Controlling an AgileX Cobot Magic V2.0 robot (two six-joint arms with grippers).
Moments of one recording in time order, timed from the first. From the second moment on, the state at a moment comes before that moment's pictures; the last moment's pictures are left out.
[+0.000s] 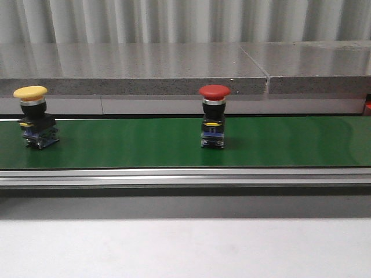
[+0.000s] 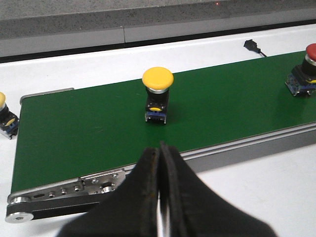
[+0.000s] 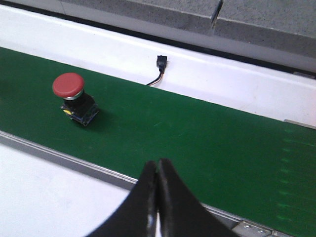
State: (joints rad) left arm -0.18 0.48 -0.56 -0.20 0.64 0.18; right arm 0.17 0.78 -0.78 0.22 0.65 -0.21
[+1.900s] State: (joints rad) left arm -0.18 0.48 -0.56 -0.20 0.64 0.18; right arm 0.31 1.70 -1.34 0.16 0.88 -0.21
